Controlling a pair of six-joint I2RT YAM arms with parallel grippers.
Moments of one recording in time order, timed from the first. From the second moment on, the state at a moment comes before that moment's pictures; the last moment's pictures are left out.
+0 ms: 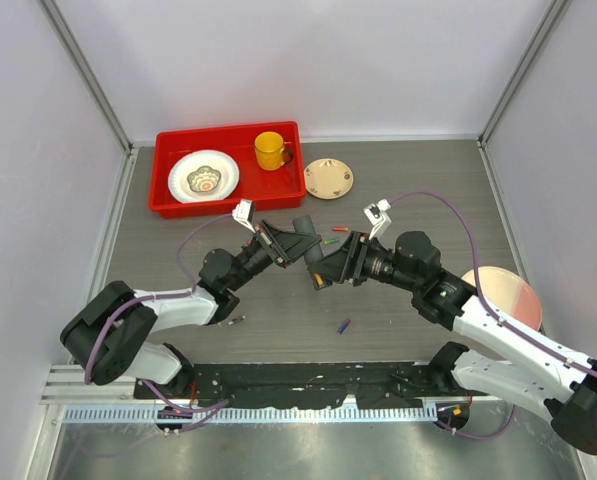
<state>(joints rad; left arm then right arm) -0.72 1.40 0.44 1.29 0.26 -1.37 0.74 0.88 0.65 0.07 -0.34 0.90</state>
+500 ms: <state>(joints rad) -0.72 1.40 0.44 1.29 0.26 -1.38 0.73 0.89 0.62 0.10 -0.39 0.90</state>
